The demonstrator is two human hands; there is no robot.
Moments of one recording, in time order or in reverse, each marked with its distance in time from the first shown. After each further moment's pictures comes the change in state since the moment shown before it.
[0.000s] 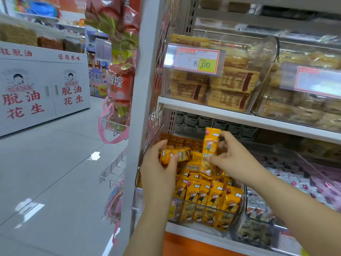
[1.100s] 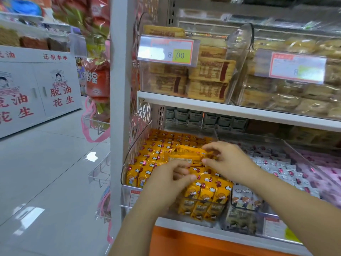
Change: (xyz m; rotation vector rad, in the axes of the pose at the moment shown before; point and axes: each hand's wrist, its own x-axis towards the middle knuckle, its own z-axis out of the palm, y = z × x) left_hand -0.016 0.005 0.011 0.081 -0.677 -0.058; right_hand -0.007 0.037 -0.012 -0.377 -0.042 -0.104
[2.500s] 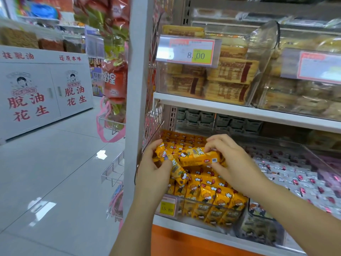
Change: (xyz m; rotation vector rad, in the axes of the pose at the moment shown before) left_hand 0.003 -0.010 -0.028 -0.305 0.469 -0.096; right_hand -0.001 -0.024 0.013 0.033 0.178 -0.278
